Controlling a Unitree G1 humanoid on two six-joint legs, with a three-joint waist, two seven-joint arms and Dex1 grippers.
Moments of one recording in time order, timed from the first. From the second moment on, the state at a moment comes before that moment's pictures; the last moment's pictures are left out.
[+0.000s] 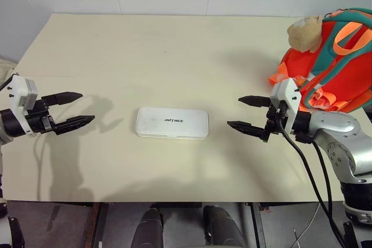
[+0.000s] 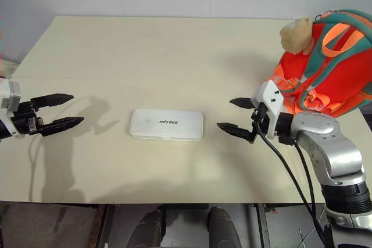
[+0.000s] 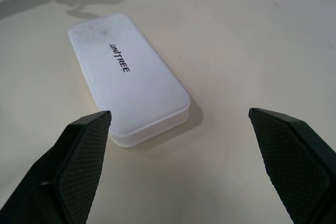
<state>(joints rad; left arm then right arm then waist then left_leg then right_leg) -0.40 0.98 0.35 0.39 -0.50 0.23 -1.28 -0.41 -0.76 -0.06 -0.28 0.50 0.59 0.91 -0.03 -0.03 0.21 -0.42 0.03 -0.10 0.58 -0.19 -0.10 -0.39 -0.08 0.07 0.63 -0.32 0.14</state>
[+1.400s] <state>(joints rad) -0.70 0.81 0.15 0.66 -0.54 0.84 -1.20 -0.49 -0.56 0.19 -0.04 0.05 0.29 0.73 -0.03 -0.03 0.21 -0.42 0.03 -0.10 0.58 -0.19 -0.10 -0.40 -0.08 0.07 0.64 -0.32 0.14</state>
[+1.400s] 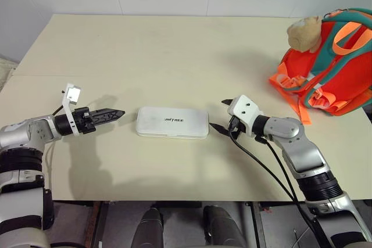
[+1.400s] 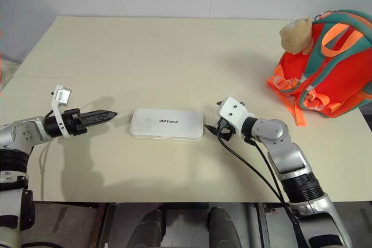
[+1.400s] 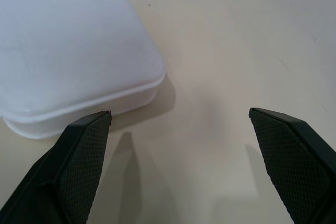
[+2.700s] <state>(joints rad) -0.92 0.72 0.00 0.94 -0.36 0.78 -1.42 -0.53 -0.51 0.20 0.01 0.03 0.19 0.81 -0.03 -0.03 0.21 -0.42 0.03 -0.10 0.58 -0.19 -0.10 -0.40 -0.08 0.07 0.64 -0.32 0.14</state>
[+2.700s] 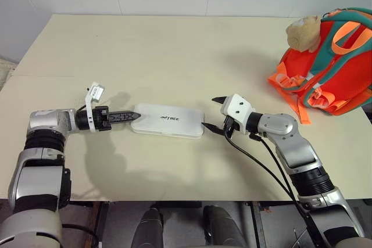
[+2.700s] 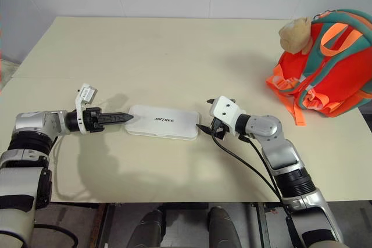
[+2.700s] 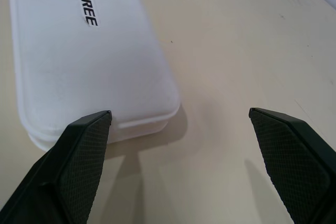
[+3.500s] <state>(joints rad) -0.99 0.71 -0.08 1.04 -0.24 0.73 -1.50 -0.49 -0.52 0.19 -0.03 0.05 0.14 0.87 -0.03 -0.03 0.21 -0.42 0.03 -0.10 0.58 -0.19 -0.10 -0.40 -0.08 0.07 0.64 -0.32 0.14</state>
